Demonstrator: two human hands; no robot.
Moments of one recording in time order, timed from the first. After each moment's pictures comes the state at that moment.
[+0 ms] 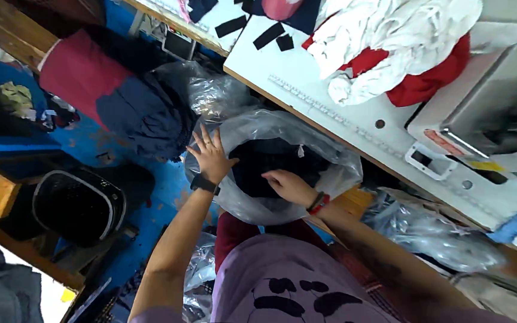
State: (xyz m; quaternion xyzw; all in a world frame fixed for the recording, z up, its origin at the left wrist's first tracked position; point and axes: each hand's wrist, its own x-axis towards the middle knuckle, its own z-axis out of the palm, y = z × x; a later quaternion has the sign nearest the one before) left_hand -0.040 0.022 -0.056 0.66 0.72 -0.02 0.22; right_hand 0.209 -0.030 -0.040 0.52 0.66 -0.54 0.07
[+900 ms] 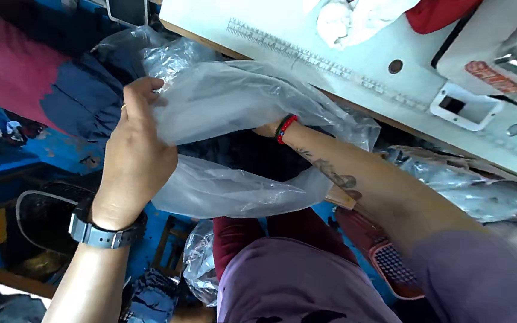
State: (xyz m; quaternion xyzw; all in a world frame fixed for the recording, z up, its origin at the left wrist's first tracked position) left_hand -0.047 0.060 0.079 0.77 0.59 0.06 0.24; right_hand 0.224 0.068 -0.149 0.54 0.74 -0.38 0.11
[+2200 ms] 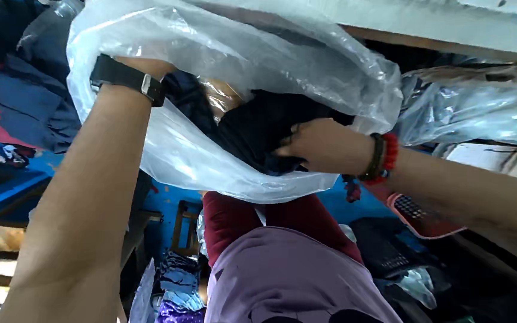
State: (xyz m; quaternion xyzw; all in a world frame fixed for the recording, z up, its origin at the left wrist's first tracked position) left_hand 0.101 0.123 -0.026 0.78 0.53 -0.25 0.22; right_hand 0.344 -0.088 -0.070 0.40 0.80 -0.43 0.11
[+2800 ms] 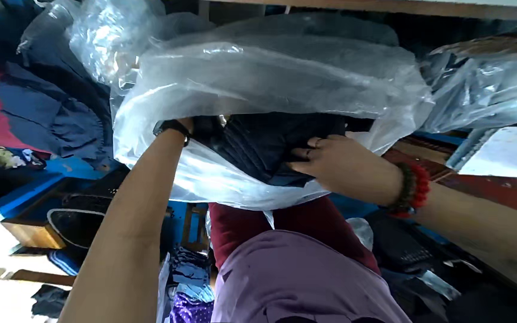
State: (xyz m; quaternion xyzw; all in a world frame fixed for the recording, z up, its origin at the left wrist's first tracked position) left_hand 0.058 0.052 -0.192 0.68 0.49 -0.43 0.32; right_hand 0.343 -0.147 -0.079 0.46 0.80 -0.40 0.03
